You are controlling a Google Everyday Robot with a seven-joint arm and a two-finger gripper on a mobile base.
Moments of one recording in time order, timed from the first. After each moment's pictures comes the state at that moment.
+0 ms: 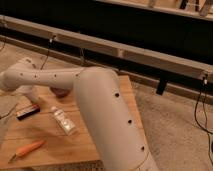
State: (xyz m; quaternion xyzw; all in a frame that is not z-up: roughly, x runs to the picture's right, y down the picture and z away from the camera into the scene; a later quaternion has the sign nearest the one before) arm -0.549 -0.013 0.735 -0.09 -0.47 -0.09 0.87
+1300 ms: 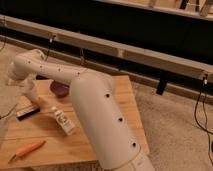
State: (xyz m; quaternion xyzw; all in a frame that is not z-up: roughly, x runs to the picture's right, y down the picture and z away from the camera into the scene) arm -0.514 -0.054 0.794 -0.12 -0.44 -0.05 0.89
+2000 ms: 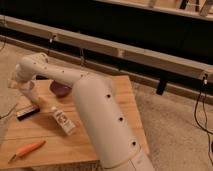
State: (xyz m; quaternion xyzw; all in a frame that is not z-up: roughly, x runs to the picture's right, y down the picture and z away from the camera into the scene) arm -0.514 -0.036 0.810 -0.15 -0.44 -0.05 0.88
